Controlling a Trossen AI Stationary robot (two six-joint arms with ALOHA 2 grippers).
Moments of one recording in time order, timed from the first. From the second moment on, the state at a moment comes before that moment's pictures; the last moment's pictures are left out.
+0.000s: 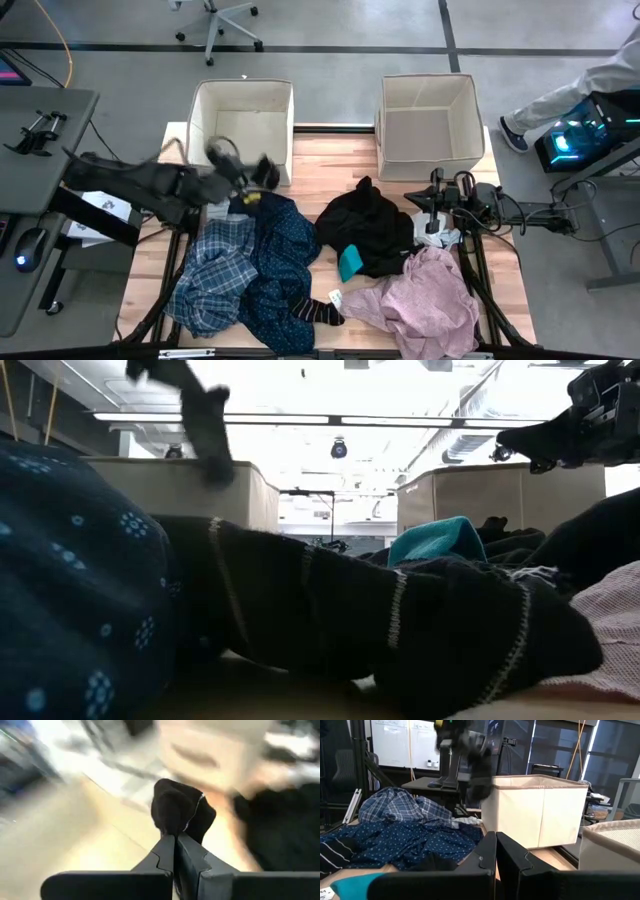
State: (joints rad) left arm -0.18 0.97 1.03 -0.70 -0.92 -0.25; right arm -0.04 0.02 0.02 0.09 0.11 -0.13
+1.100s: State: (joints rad) left arm -0.03 1.07 1.12 -0.49 0.24 0.30; right arm -0.04 0.02 0.02 0.09 0.11 -0.13
